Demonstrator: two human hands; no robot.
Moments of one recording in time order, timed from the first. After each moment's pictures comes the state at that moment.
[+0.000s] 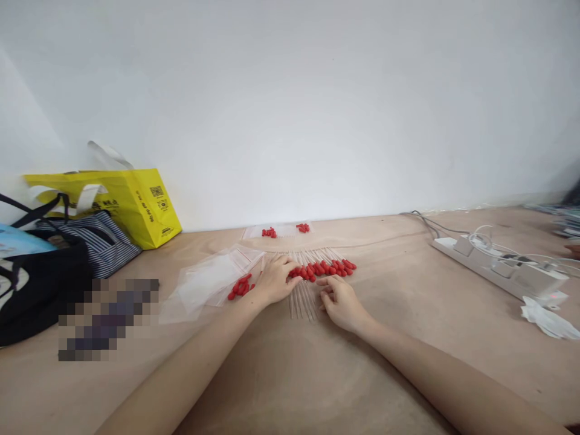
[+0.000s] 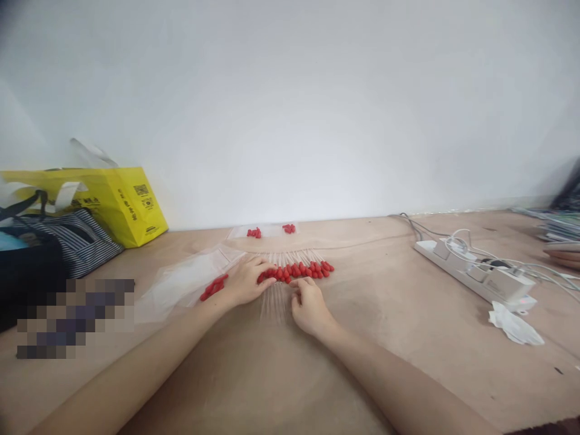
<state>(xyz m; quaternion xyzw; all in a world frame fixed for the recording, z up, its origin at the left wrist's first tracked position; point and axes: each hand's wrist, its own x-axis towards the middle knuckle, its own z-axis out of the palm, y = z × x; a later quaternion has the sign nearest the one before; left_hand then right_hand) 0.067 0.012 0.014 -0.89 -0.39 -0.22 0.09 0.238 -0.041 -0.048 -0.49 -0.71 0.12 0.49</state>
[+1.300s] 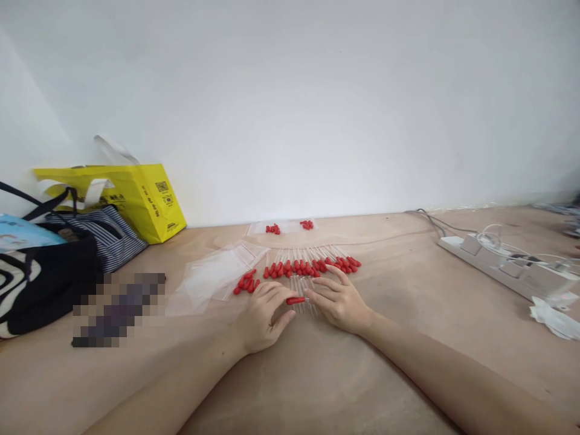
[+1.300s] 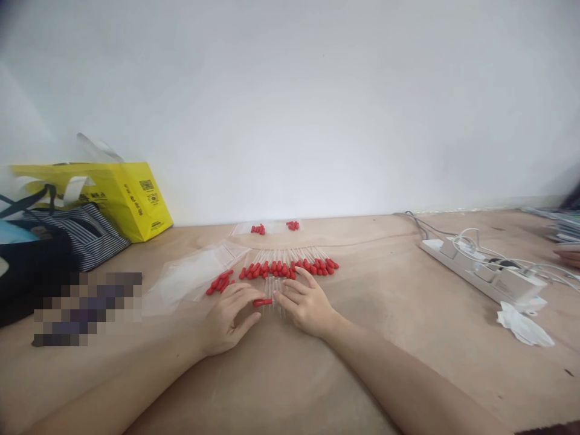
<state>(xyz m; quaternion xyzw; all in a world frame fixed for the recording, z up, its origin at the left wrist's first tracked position) 0.024 -0.052 -0.005 -0.91 -0.27 -0.32 0.01 0.237 -0.049 -0.028 -0.25 -0.85 -0.25 0.40</state>
